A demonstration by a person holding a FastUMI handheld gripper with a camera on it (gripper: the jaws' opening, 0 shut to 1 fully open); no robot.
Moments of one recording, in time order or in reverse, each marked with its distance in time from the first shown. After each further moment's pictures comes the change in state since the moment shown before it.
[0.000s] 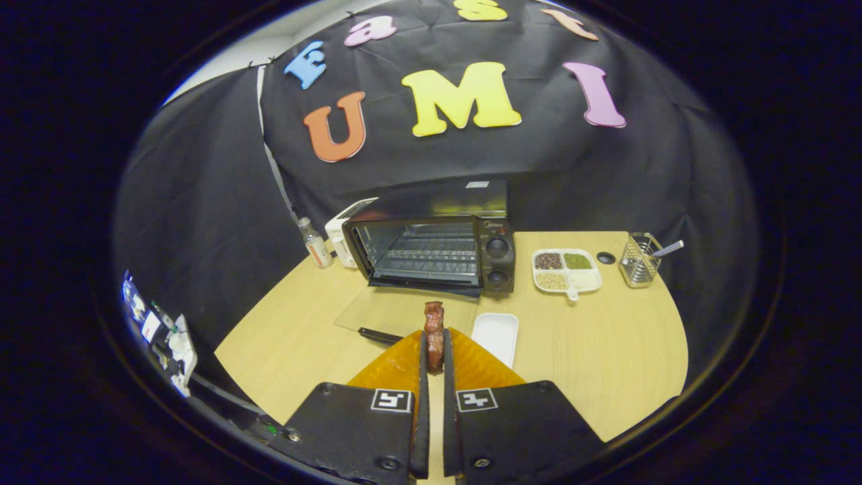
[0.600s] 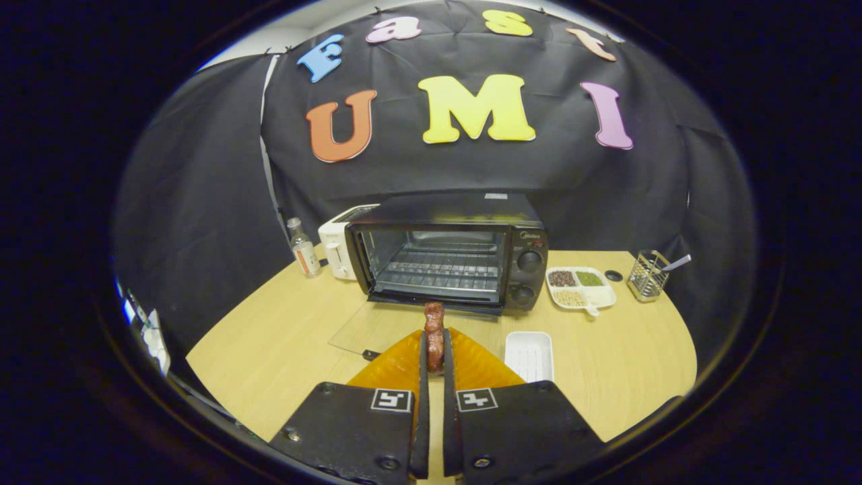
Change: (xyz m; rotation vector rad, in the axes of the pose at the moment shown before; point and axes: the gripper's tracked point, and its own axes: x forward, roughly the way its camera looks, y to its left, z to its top) arm 0.071 0.045 0.001 -0.034 -0.126 -0.118
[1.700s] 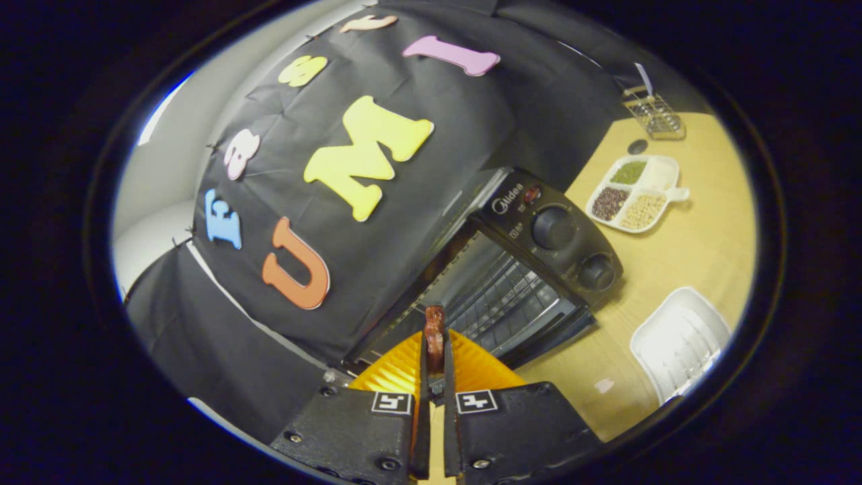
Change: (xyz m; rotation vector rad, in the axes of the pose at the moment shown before) arm 0.156 -0.017 0.053 0.915 -0.207 0.231
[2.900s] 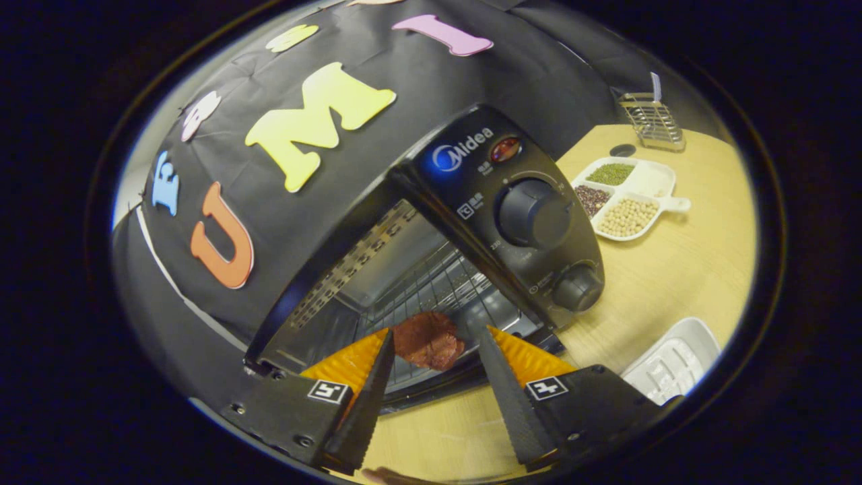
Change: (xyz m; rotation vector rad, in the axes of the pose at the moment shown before) arm 0.031 -0.051 -0.001 -0.237 0.045 -0.234
